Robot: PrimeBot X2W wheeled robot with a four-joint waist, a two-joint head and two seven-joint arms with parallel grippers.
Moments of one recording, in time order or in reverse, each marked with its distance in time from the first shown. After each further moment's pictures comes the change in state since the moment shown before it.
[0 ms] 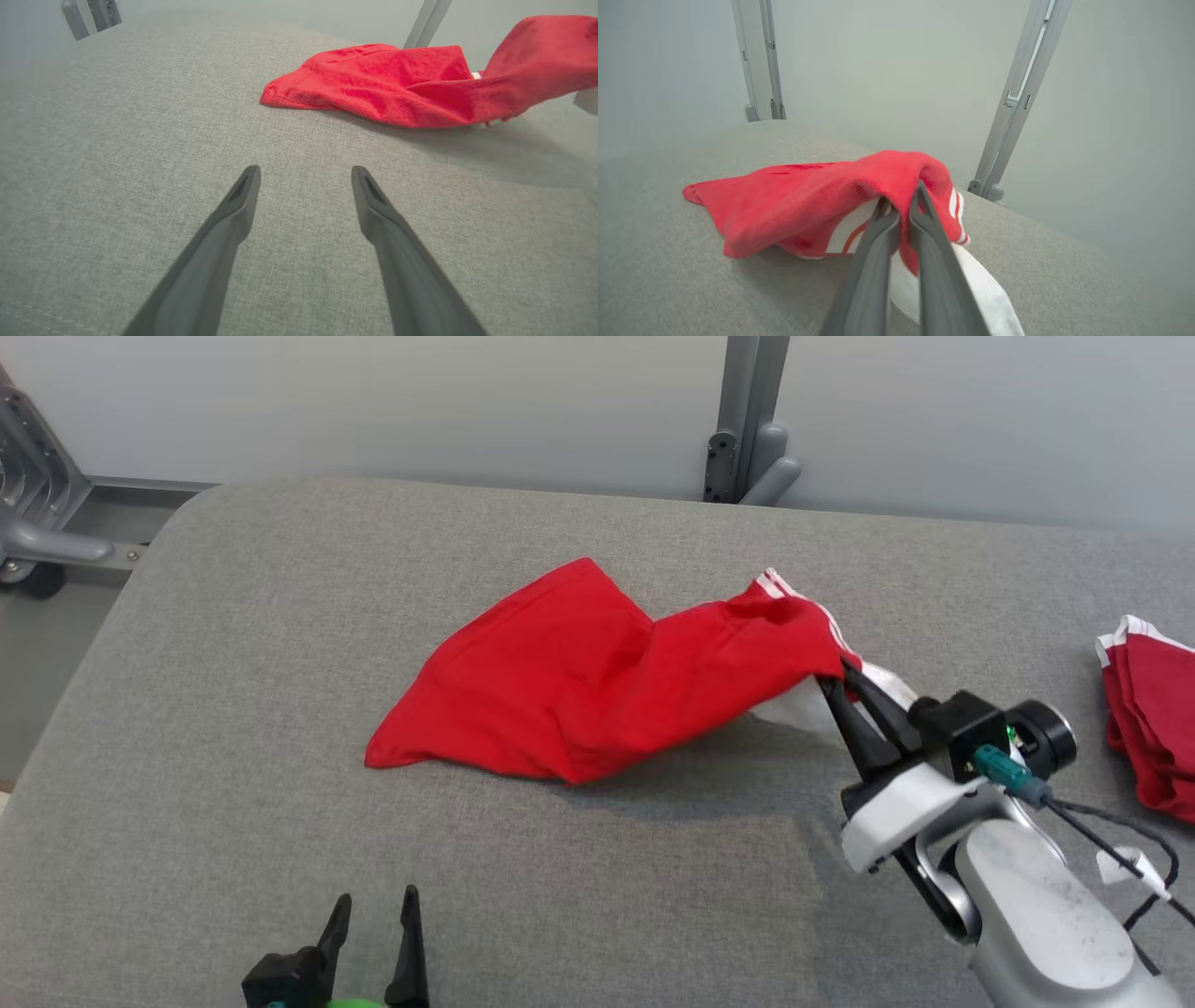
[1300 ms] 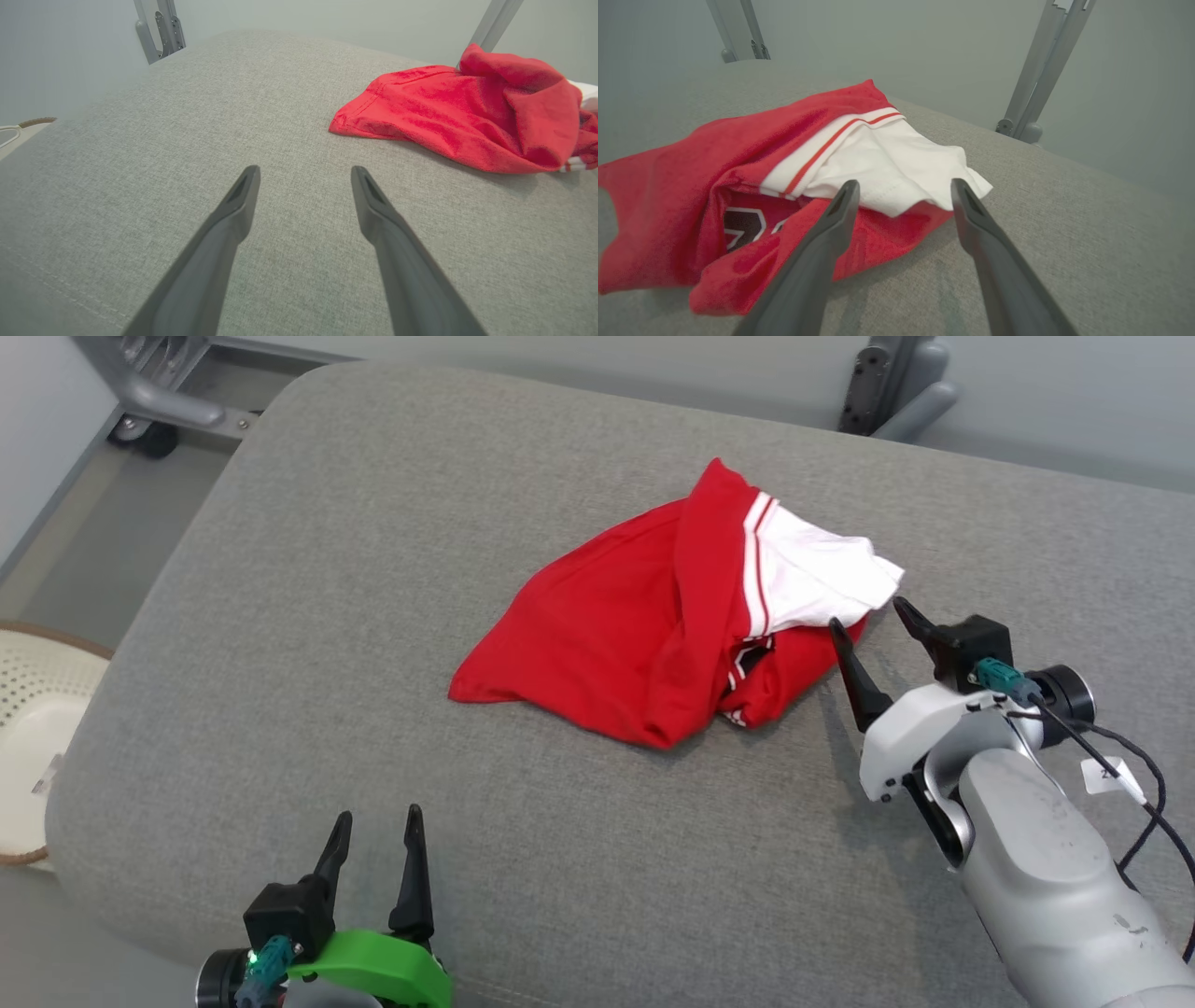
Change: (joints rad) left arm -0.107 0.000 -0.056 -0.047 0.010 0.040 0.000; right arm -0.294 0.076 -0.113 0.446 -0.048 0.000 -0.003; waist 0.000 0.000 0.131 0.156
